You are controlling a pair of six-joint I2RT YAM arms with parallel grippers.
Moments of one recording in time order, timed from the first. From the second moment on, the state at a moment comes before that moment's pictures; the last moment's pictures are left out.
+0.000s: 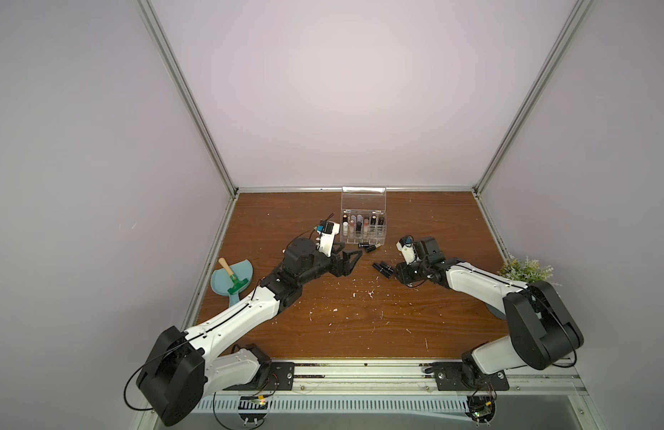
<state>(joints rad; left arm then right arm) -0.62 1.16 0.69 0.24 0.29 -0.40 0.42 1.51 0.77 -0.23 -0.17 0.16</state>
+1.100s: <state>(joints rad) -0.62 1.14 0.68 0.24 0.30 -0.40 0.44 1.68 0.89 -0.23 -0.14 0.09</state>
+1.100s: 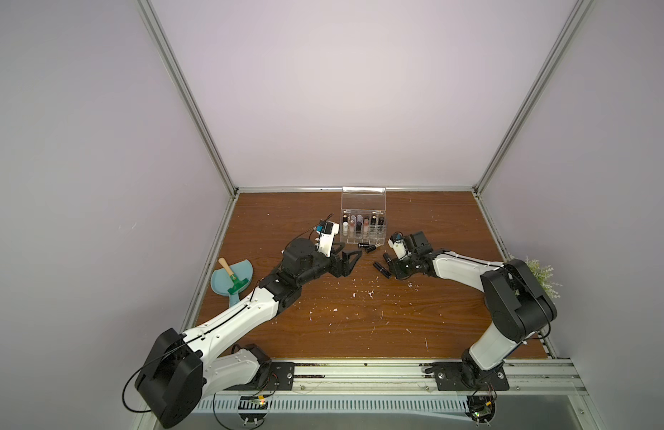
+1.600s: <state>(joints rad) -0.51 1.40 0.69 0.63 0.66 -0.71 0.44 1.37 0.93 -0.35 -0.22 0.10</state>
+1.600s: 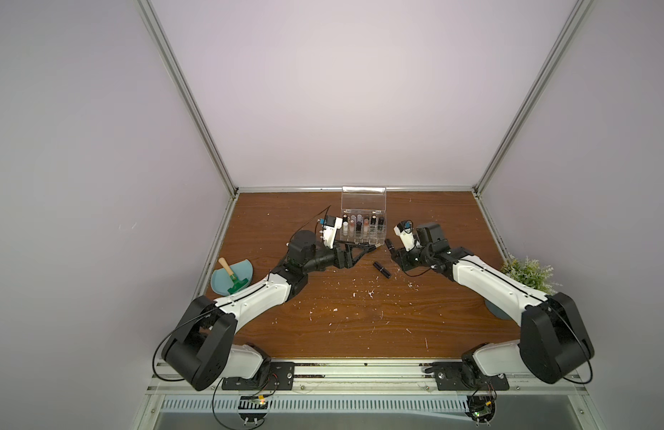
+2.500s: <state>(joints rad) -0.45 1.52 0.60 1.43 0.82 -1.23 0.50 1.16 0.92 -0.21 -0.74 0.31</state>
